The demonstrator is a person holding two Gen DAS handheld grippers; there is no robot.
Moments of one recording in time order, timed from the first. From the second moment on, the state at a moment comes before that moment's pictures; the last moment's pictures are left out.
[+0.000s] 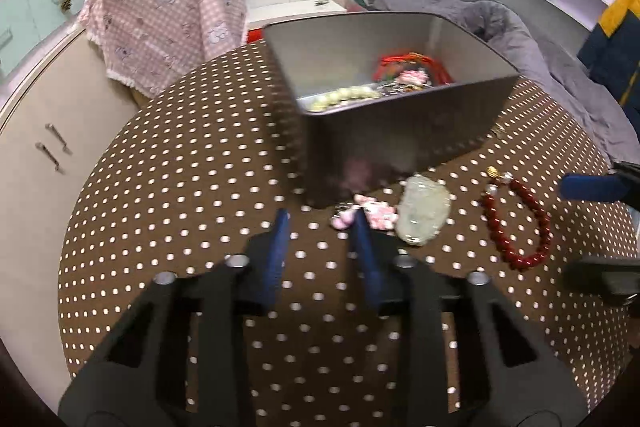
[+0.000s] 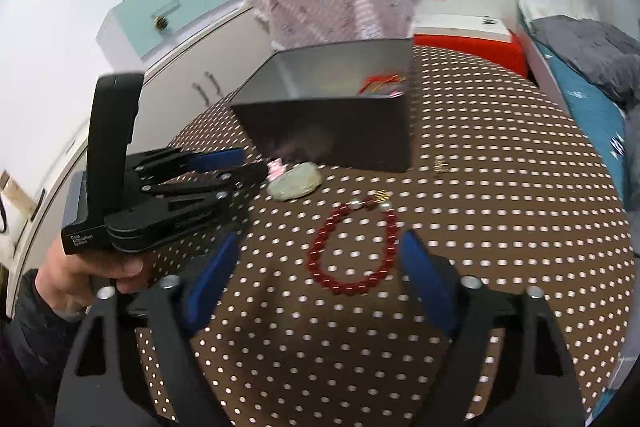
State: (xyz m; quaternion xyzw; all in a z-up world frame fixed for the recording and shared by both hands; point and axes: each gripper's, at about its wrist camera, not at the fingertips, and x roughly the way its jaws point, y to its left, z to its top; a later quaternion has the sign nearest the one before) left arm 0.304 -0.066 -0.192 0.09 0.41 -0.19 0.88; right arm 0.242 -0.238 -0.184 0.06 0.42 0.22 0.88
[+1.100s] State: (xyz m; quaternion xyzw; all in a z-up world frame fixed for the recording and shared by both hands) left arm 0.312 -0.063 -0.194 0.06 0.42 -0.18 0.89; right arm 0.233 -0.225 -0.205 -0.01 0.44 0.21 0.87
